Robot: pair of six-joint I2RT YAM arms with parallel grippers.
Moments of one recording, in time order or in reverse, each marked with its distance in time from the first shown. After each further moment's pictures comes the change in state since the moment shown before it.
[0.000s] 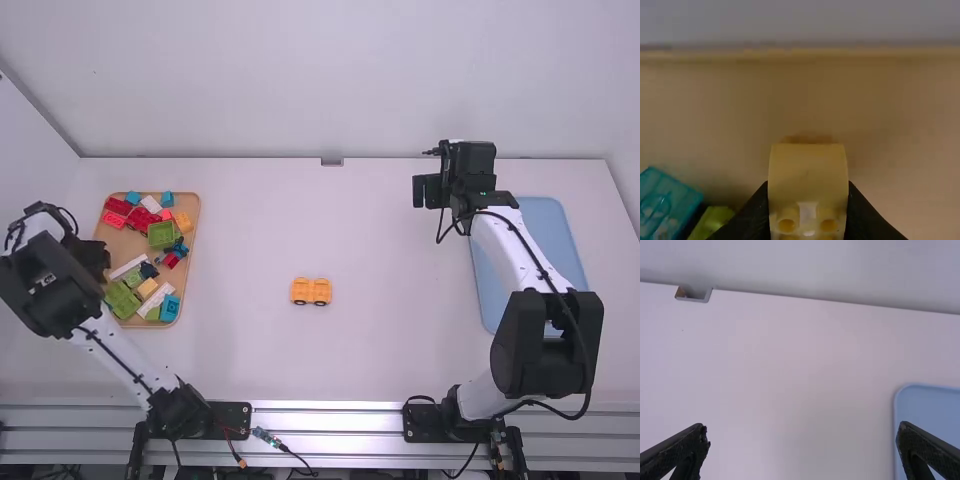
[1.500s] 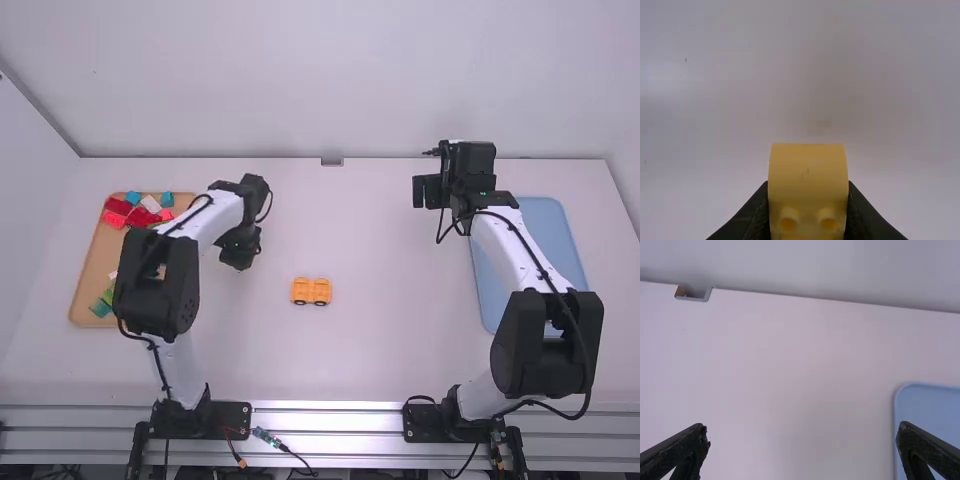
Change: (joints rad) left arm -0.989 -0.282 -0.360 -0.032 -0.150 -0.809; right arm 0.000 0.000 0.000 -0.003 0.000 0.002
